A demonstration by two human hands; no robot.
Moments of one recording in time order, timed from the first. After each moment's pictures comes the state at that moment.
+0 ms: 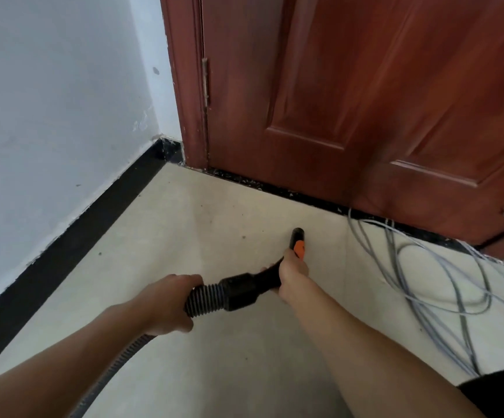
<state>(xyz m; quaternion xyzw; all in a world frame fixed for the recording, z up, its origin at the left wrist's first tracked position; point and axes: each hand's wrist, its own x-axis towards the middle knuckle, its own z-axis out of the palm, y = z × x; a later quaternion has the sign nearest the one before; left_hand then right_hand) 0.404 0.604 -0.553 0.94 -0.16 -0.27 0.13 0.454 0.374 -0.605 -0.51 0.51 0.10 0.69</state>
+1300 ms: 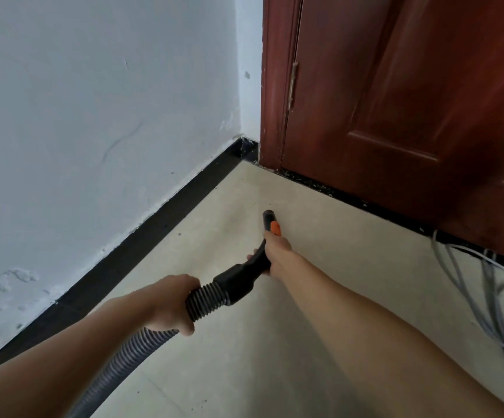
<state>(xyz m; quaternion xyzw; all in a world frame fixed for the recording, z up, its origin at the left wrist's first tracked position) 0.356 0.671 -0.509 0.93 0.00 -0.34 0.10 0.481 0.503 -0.585 -0.59 0.32 0.31 0.67</state>
